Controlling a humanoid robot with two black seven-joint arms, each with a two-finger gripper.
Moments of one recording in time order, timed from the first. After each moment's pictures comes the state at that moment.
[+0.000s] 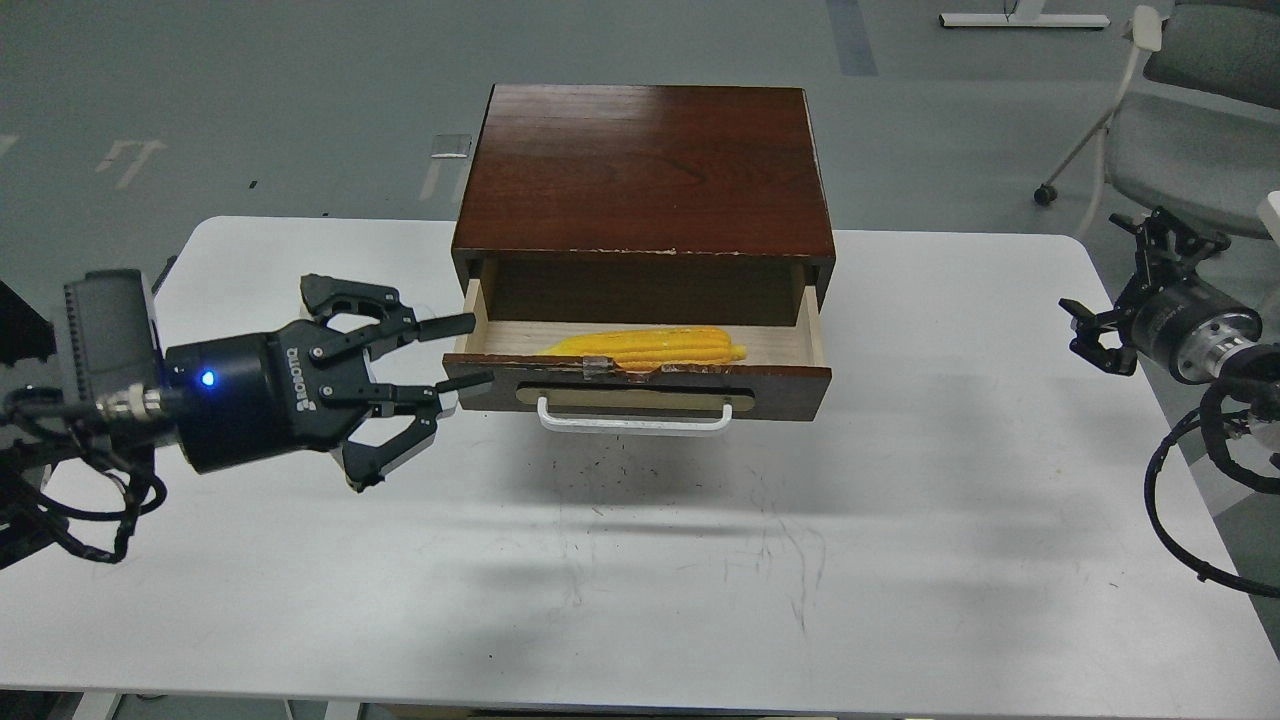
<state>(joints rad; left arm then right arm) -0.68 1.11 -0.43 -1.76 2.17 0.36 -0.49 0.76 -0.69 0.36 0.73 0.19 0.26 0.12</state>
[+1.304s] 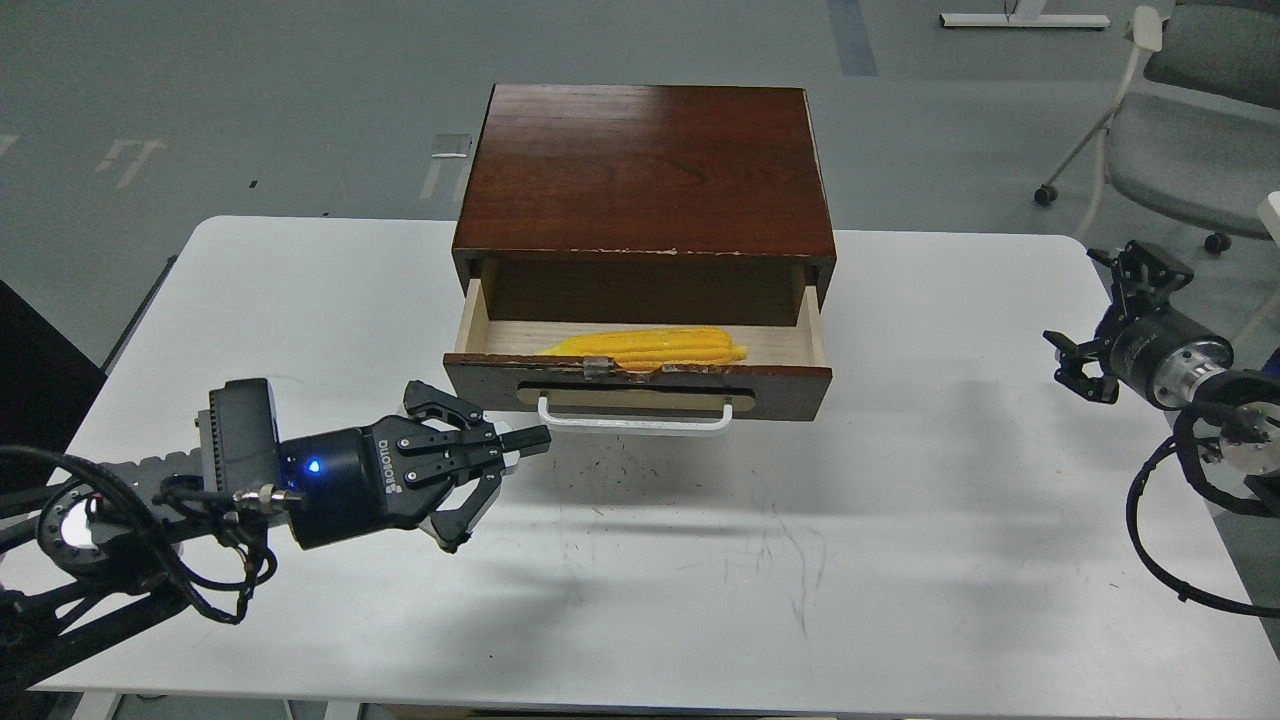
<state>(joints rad) -0.56 0.85 -0.37 -1.57 2.18 0.44 -0.49 0.74 -0.63 0.32 0.67 0.17 0.26 0.12</state>
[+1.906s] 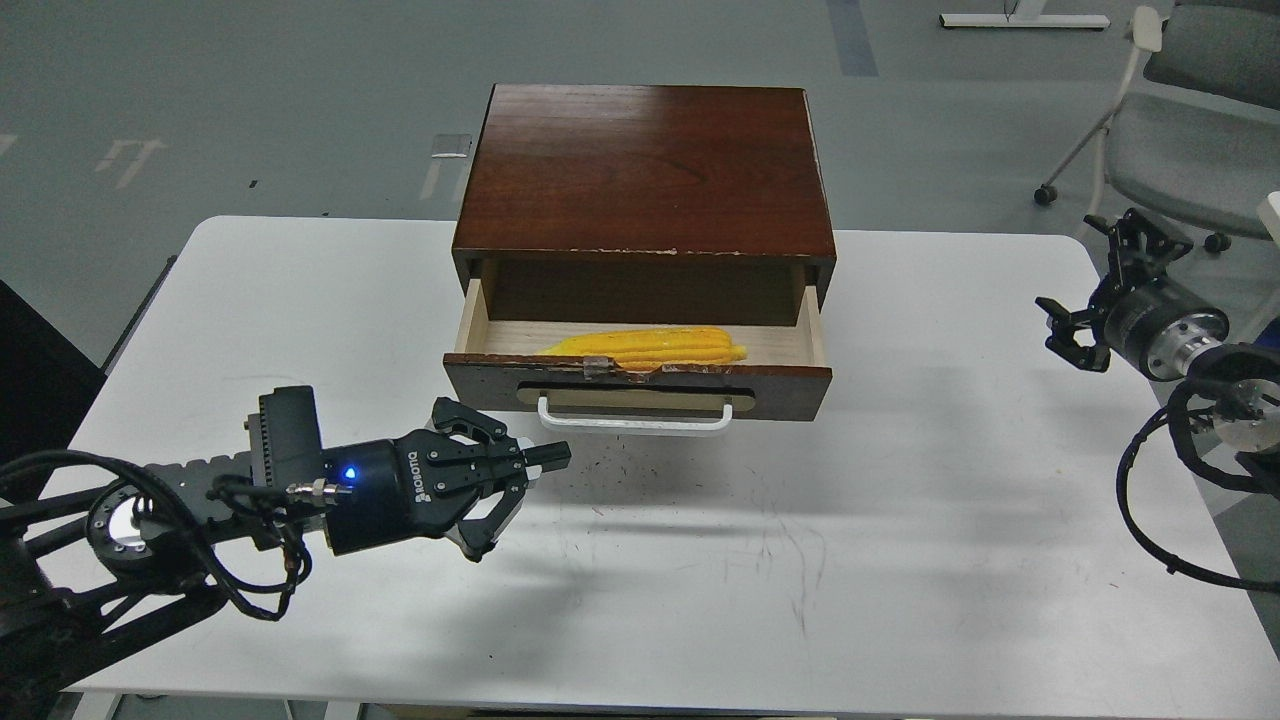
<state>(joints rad) -0.57 0.76 -0.35 -1.51 2.18 0.38 -0.49 0.79 -0.63 0.34 0.68 0.17 0.29 0.19</state>
